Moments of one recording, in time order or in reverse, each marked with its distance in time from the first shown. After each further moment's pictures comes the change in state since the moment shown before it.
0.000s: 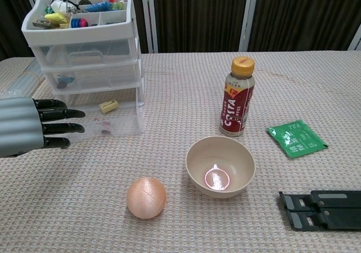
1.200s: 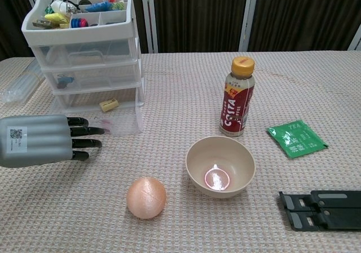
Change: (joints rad) left arm -0.066 -0.094 -0.054 0.069 -0.050 -0.222 -0.010; right arm 0.000 0.000 0.000 -0.003 -0.001 0.000 0.006
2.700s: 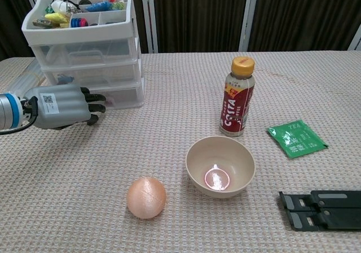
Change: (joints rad) left arm -0.063 -0.114 -0.167 0.167 -0.239 -0.186 0.062; right arm -0.002 0.002 0.004 -0.001 0.005 0.004 0.015
